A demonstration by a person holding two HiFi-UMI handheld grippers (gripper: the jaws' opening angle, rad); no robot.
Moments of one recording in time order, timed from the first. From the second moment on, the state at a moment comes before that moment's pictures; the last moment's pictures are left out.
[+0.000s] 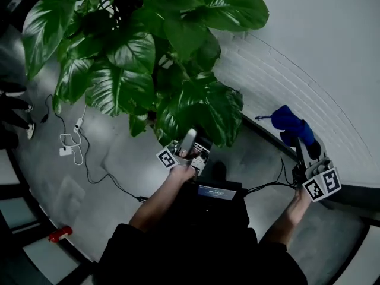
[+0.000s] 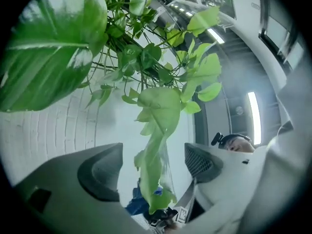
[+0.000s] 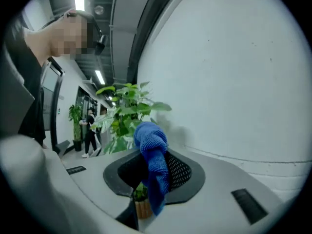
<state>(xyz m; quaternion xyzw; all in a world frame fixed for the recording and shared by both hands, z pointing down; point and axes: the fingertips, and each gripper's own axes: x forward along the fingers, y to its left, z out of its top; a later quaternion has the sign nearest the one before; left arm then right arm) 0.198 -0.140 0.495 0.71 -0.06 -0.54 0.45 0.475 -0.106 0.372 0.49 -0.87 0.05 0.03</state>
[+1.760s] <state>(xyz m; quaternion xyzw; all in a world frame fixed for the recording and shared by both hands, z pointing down) 0.219 -0.113 0.413 0.68 -0.05 -0.68 0.25 0.201 -0.216 0.356 0.06 -0.98 -0.13 0.15</state>
